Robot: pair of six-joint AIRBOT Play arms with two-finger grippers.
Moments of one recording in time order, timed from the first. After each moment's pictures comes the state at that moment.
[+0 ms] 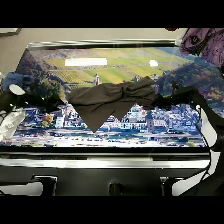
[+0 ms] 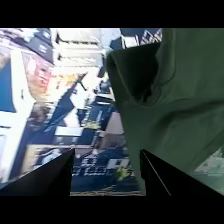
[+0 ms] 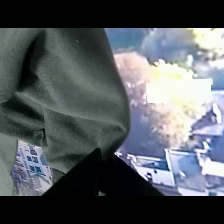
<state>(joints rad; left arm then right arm) 0.14 -1.54 1.21 0.97 -1.11 -1.55 -0.19 -1.82 1.37 2.30 -1.04 -1.82</state>
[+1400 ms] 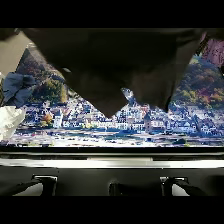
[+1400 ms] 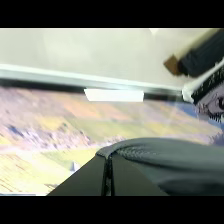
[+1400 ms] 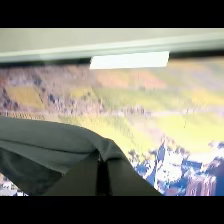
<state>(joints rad) 0.12 -1.28 1.94 0.99 -1.02 -1.46 -0.19 -1.20 2.01 2.14 -1.22 -1.70</state>
